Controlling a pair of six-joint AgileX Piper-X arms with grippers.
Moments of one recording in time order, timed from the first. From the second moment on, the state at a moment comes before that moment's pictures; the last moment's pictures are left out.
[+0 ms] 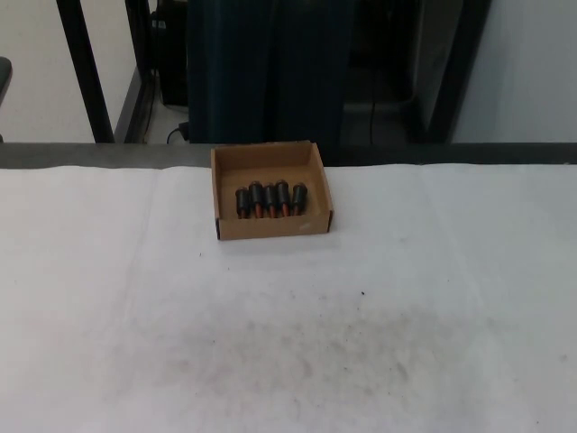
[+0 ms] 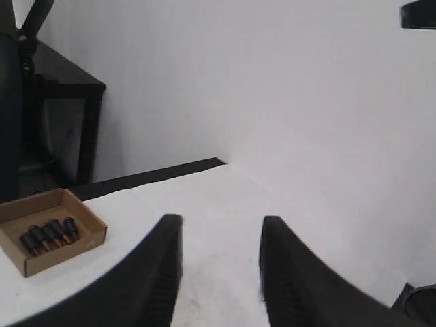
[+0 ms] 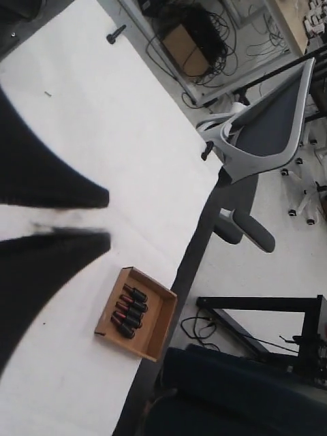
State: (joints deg) left arm -51.7 9.9 -49.2 47.3 -5.2 -13.2; right arm 44.2 55.2 -105.0 77.3 0.7 8.9
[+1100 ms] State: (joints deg) left arm -51.7 9.8 -33.6 38.7 -39.1 3.1; right arm 43.0 23.2 -25.9 11.5 14.7 -2.0
